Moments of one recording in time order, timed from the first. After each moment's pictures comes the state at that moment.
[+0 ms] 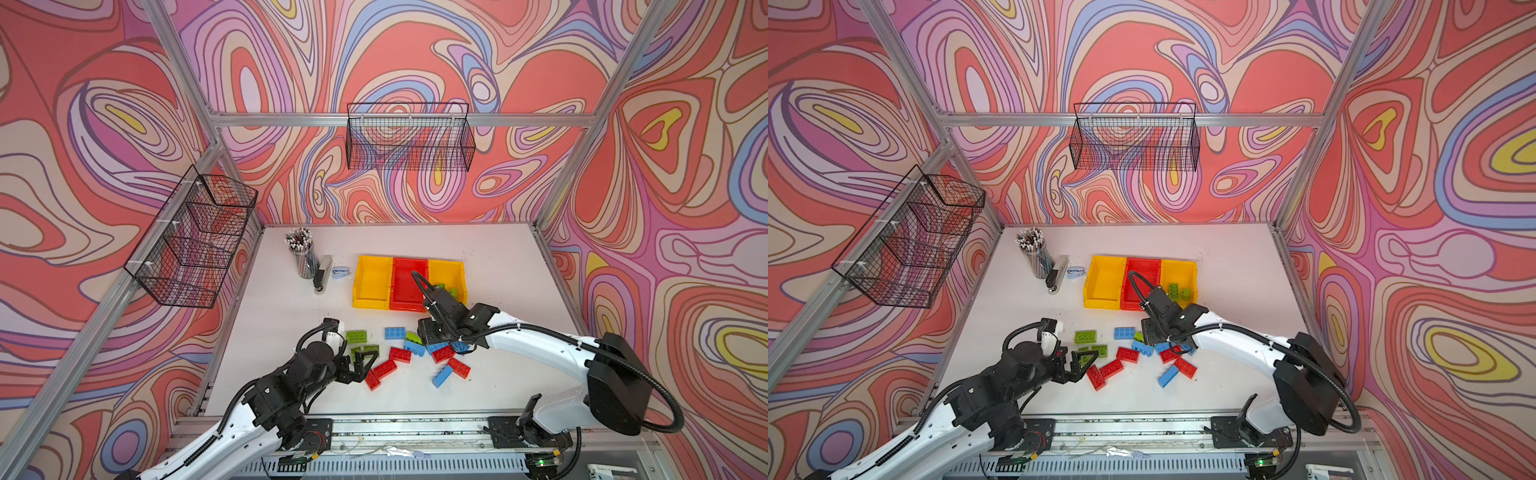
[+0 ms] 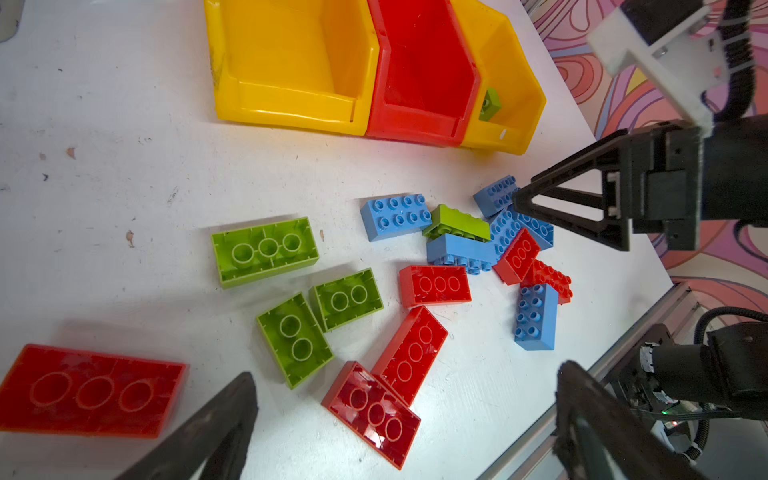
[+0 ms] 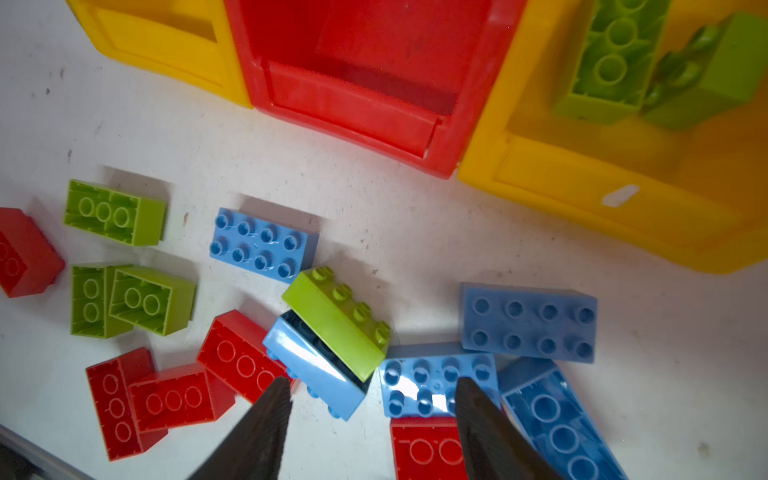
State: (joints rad) left arm -0.82 0.45 0.36 -0.52 -0.10 -0.68; right arm 0.83 1.49 0.96 -0.56 0.09 0.58
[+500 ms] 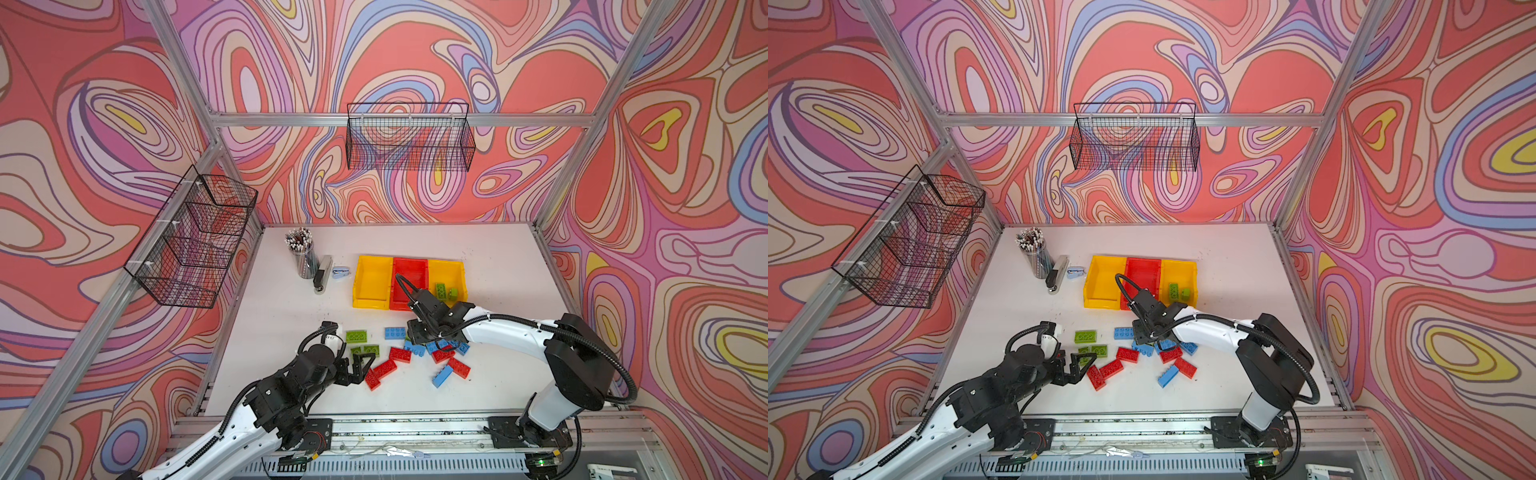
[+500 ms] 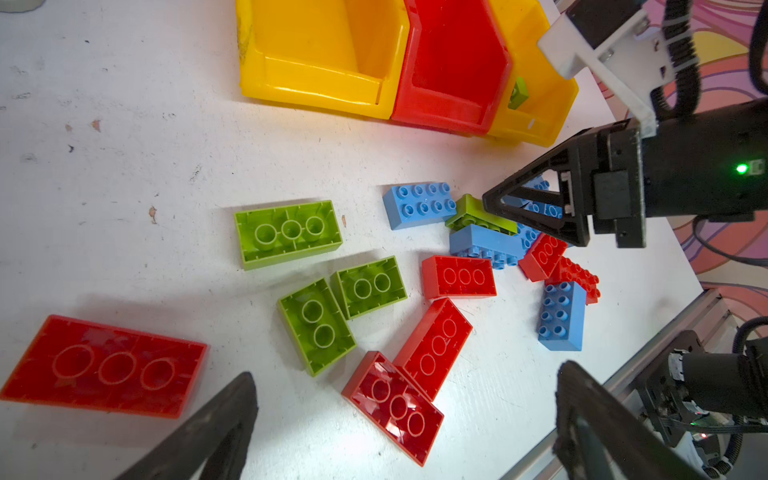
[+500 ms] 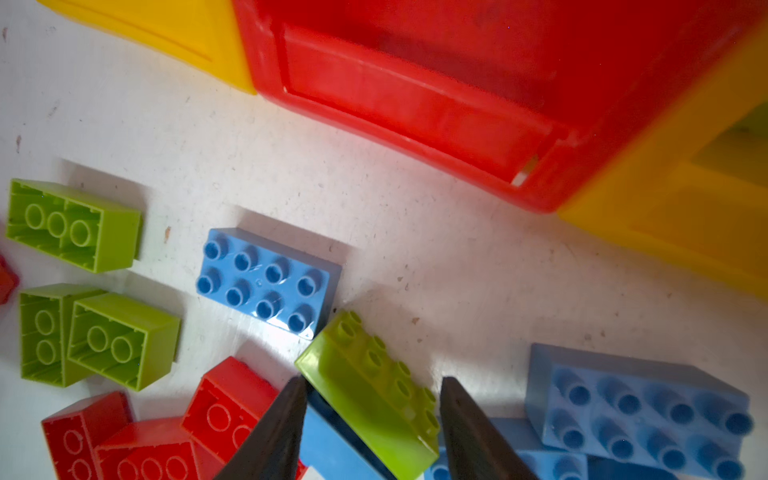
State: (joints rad) left arm -0.82 0.44 0.33 -0.53 -0.13 -0.69; right arm 0.83 1.65 1.01 -0.47 0.05 0.56
